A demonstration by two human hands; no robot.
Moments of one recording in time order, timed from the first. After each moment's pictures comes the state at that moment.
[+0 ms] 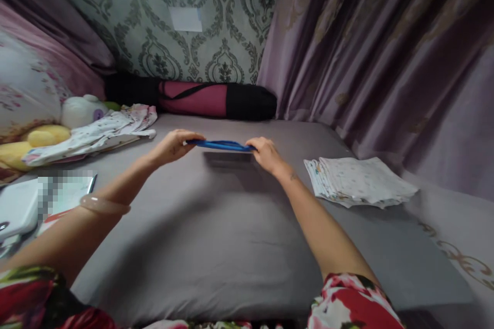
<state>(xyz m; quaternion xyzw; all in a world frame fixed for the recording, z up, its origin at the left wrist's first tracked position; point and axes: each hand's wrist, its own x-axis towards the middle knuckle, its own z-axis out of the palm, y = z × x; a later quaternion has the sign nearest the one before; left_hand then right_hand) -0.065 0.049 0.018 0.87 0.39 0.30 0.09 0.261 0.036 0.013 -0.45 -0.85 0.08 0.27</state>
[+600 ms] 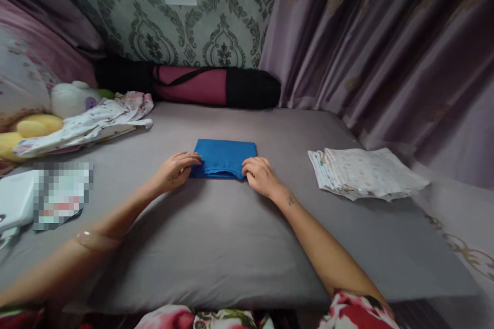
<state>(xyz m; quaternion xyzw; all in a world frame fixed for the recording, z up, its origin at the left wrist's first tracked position) -0.067 -0.014 -0.058 0.87 0.43 0.22 0.07 0.251 -0.023 -0.052 -0.42 -0.87 0.08 0.23</state>
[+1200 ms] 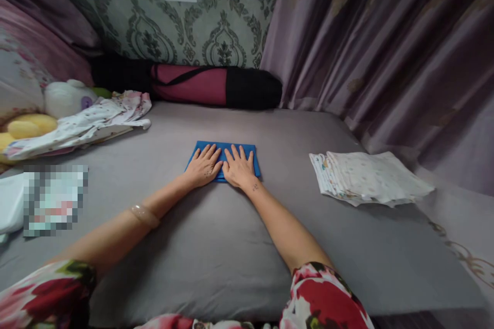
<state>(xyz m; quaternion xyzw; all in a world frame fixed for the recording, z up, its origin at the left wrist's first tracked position) 0.013 0.018 -0.081 0.82 0.57 0.08 0.04 0.174 0.011 -0.063 -0.58 -0.81 0.07 0.05</state>
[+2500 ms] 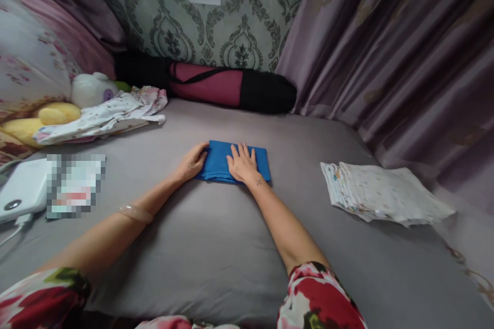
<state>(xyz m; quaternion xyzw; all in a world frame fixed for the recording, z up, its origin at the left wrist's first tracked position) -0.057 0.034 -0.107 0.75 0.55 0.35 0.14 0.149 0.034 -0.063 -0.57 -0.82 0.09 0.06</state>
